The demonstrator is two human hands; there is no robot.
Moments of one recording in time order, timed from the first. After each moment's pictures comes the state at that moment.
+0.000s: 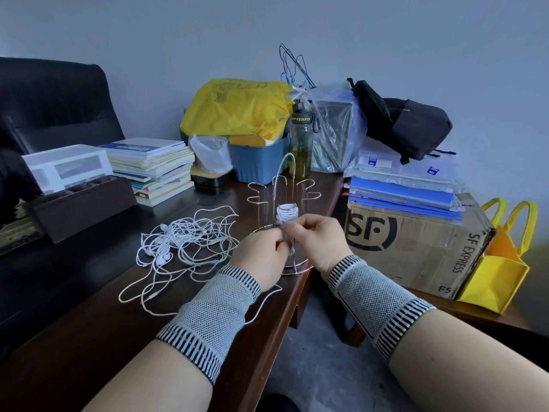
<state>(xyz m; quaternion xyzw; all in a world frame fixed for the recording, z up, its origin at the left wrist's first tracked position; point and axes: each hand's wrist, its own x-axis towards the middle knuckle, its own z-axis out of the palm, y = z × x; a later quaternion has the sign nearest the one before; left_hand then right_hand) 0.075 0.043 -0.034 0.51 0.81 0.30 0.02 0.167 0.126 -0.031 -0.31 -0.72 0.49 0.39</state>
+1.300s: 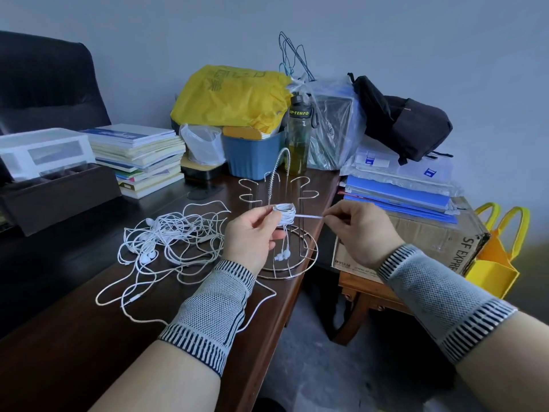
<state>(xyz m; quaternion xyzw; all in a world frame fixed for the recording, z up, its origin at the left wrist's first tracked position) 0.067 0.068 -0.041 0.30 0.58 0.72 0.23 0.216 0.168 -0.006 -0.35 -0.86 0.18 0.31</state>
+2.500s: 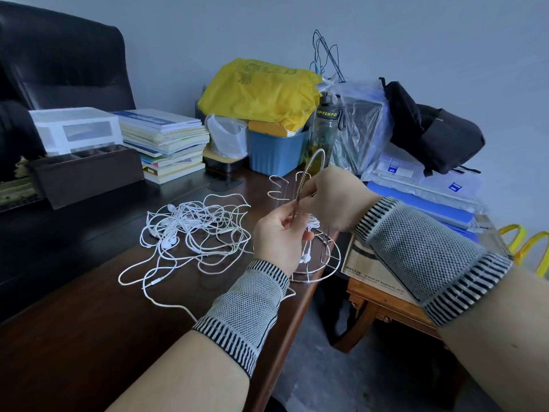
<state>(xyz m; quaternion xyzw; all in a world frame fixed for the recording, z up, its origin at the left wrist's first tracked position) 0.072 0.075 -0.048 0.30 0.56 0.74 0.21 0.142 0.119 0.063 -0.31 -0.94 0.05 0.12</state>
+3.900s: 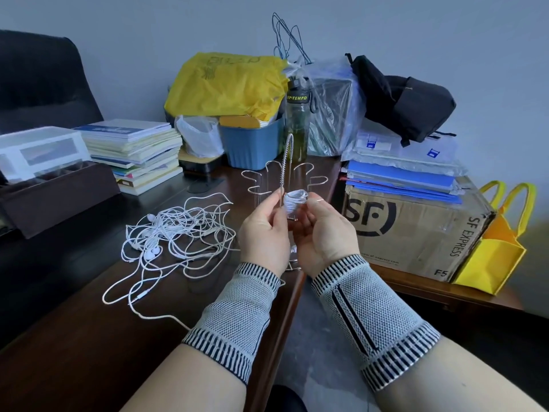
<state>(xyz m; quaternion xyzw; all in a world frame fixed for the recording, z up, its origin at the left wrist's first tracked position) 0.078 0.074 -0.055 0.35 0.65 0.67 0.09 0.152 0.097 -0.017 -0.26 -0.24 0.80 0.48</state>
